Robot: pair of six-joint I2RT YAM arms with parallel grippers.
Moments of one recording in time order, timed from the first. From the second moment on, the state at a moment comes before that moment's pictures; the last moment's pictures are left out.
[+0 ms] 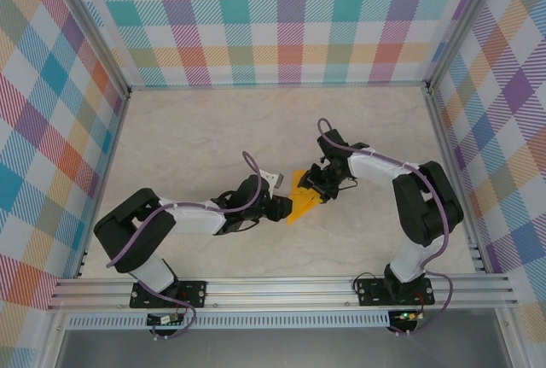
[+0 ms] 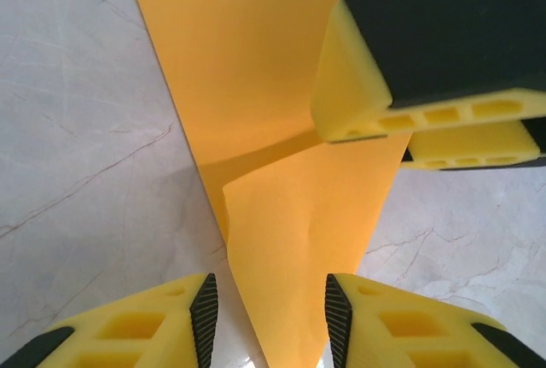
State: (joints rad) left arm -0.86 1.60 0.62 0.32 0.10 -0.57; right arm 0.48 1.73 1.06 -0.62 -0.48 0.94
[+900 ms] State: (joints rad) left arm -1.06 1.76 0.76 0.28 -0.24 -0.35; right arm 0.46 1.73 1.06 -0.57 -0.58 1.03
